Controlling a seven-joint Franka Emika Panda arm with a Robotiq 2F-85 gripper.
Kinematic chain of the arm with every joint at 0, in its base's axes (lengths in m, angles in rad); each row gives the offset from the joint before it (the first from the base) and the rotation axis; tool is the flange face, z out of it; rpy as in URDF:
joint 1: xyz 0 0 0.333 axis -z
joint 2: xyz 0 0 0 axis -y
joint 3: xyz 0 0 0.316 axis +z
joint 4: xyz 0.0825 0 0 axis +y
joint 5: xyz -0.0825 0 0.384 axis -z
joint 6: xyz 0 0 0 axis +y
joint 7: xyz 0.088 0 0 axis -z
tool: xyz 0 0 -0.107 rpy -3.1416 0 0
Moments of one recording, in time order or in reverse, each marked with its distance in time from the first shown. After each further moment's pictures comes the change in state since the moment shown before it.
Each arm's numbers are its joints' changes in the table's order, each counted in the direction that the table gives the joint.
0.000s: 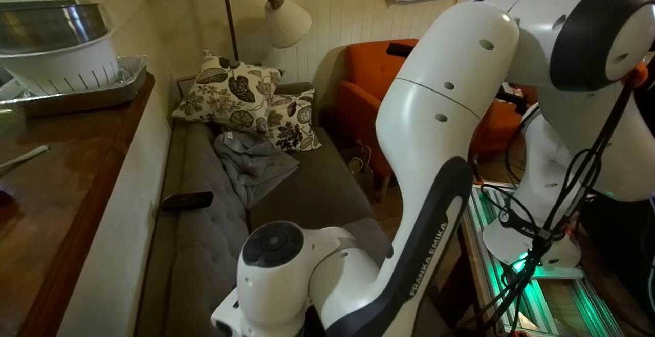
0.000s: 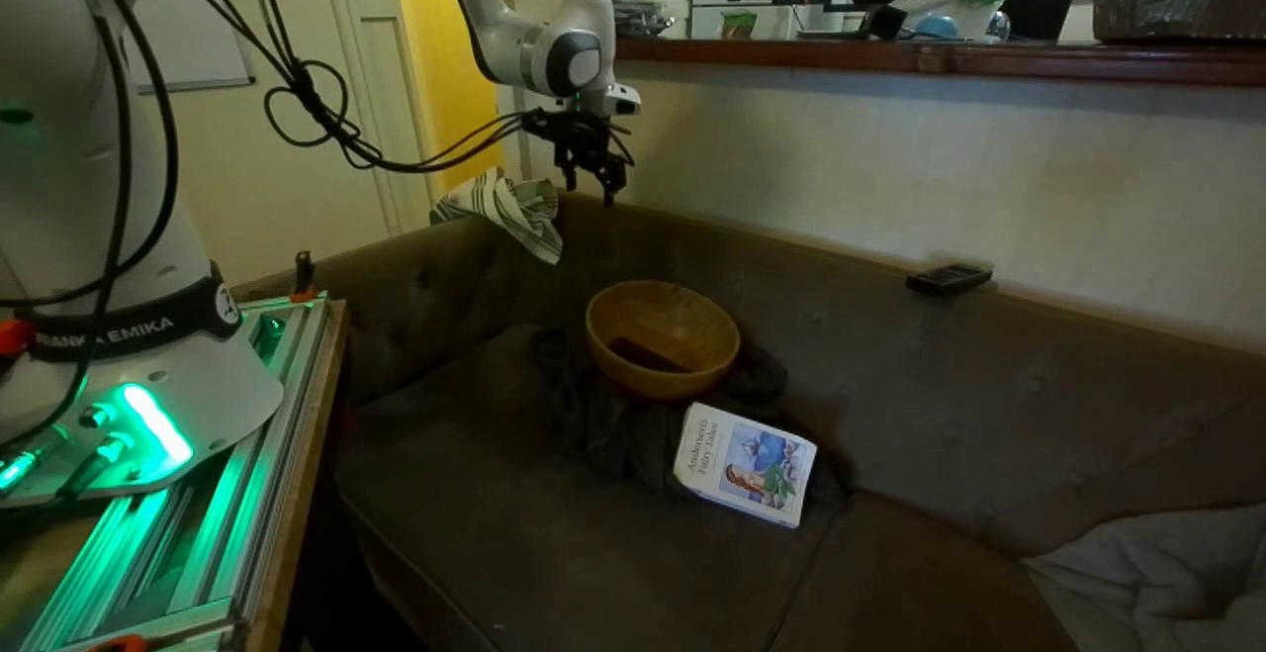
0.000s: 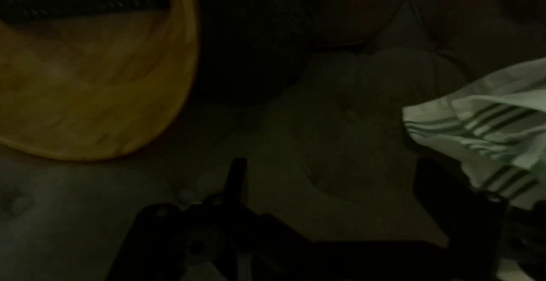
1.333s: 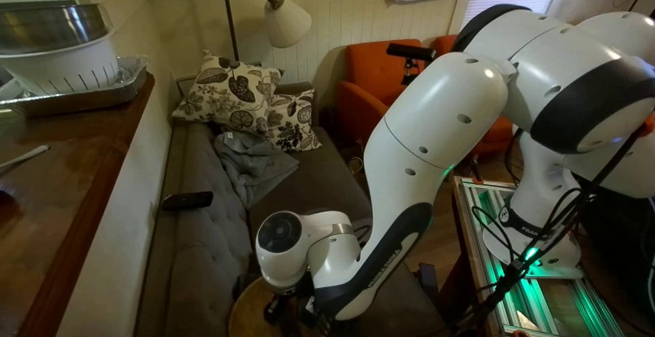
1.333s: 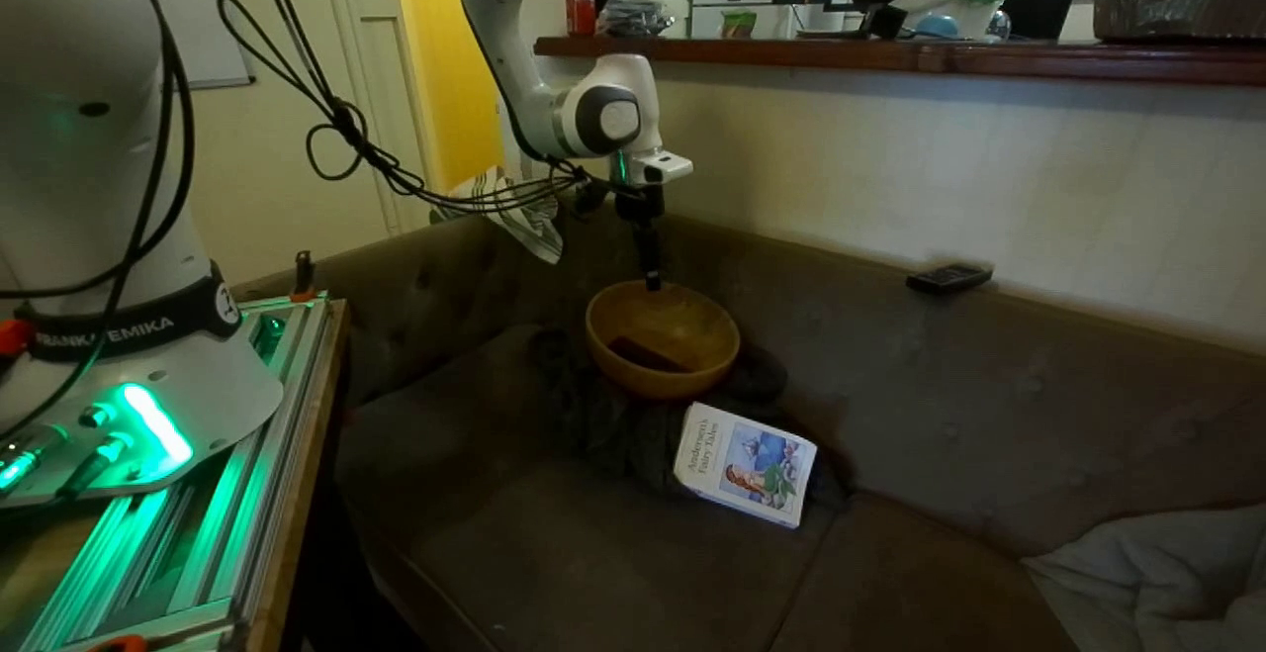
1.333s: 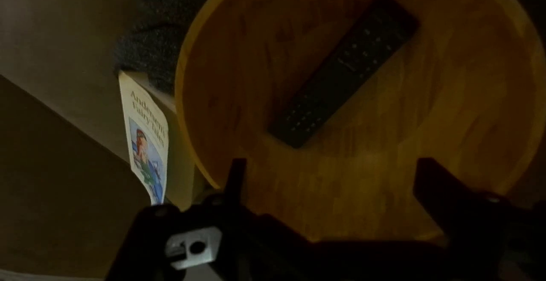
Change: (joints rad) arm -0.342 -0.113 -0.572 0.046 -0.063 -0.003 0.698
